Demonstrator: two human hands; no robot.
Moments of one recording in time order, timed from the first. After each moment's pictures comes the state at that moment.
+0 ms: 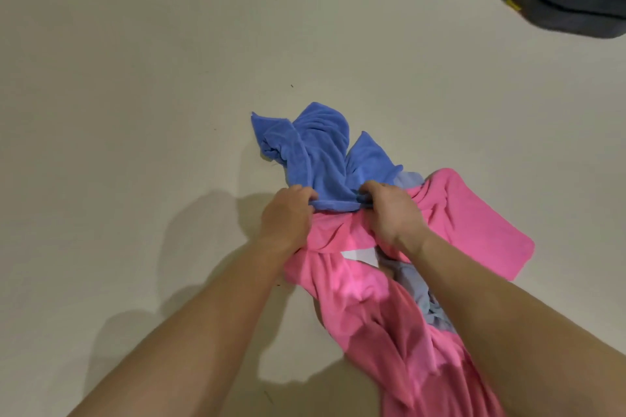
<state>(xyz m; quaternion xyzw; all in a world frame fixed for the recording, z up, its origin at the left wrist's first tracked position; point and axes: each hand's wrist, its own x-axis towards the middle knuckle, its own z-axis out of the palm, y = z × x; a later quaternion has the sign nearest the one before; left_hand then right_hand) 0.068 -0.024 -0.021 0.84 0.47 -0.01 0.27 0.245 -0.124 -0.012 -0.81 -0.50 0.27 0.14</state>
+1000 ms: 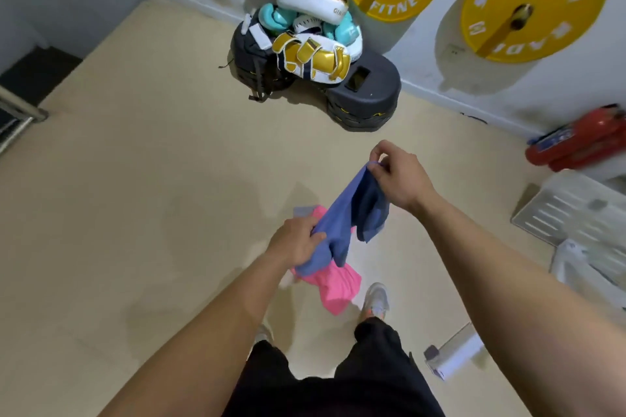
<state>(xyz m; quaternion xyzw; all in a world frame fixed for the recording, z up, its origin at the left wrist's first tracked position) 0.067 -0.184 0.758 0.85 0.29 -0.16 0.40 0.266 -0.301 0.852 -0.88 -0.31 0.22 0.28</state>
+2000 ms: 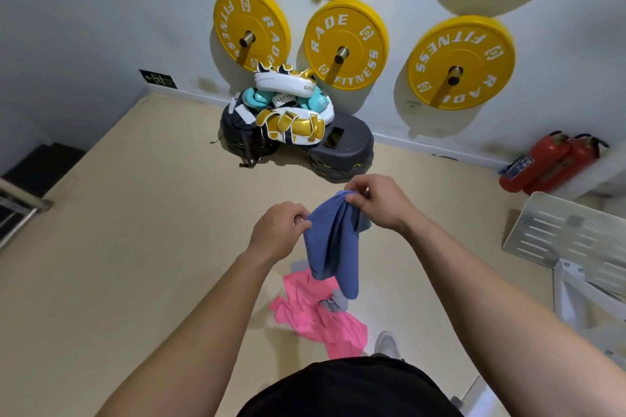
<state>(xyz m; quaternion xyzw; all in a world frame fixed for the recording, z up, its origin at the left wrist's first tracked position) 0.116 -0.153 0.870 0.93 0.22 0.02 0.30 0.270 -0.325 0.926 -0.85 -0.37 0.20 0.31</state>
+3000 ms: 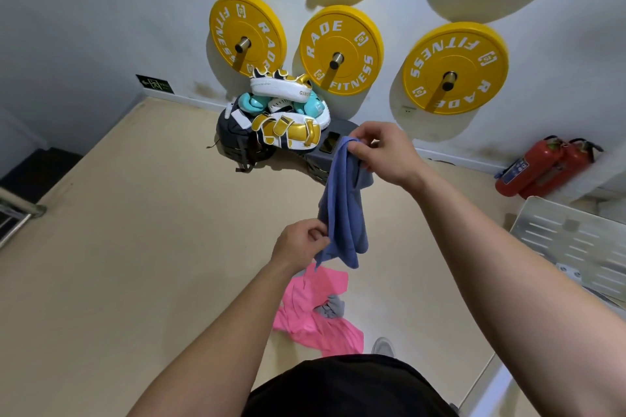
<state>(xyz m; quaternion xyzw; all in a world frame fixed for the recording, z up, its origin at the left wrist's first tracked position) 0.142 -0.196 0.842 0.84 0.26 -0.01 0.47 0.318 -0.310 0.992 -0.82 -0.34 0.14 0.44</state>
